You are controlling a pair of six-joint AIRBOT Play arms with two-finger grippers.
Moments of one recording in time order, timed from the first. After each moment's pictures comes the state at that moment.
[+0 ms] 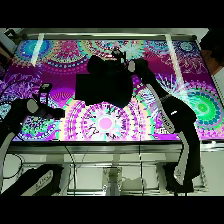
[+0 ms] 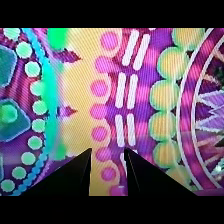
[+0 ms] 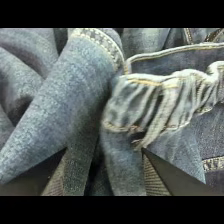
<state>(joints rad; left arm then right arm) -0.02 -1.03 0.75 1.48 -0.99 -1.45 0.42 -2.05 2.05 -1.38 1.06 1.38</state>
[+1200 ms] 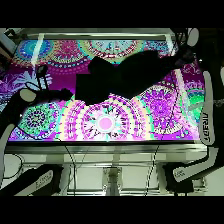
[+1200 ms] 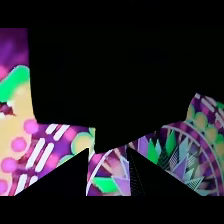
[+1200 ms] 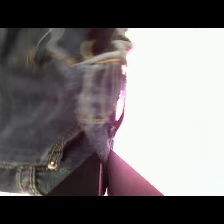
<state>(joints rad) -0.02 -1.15 0.92 0.96 -0.74 -1.27 0.05 -1.64 2.00 -1.67 1.61 1.49</state>
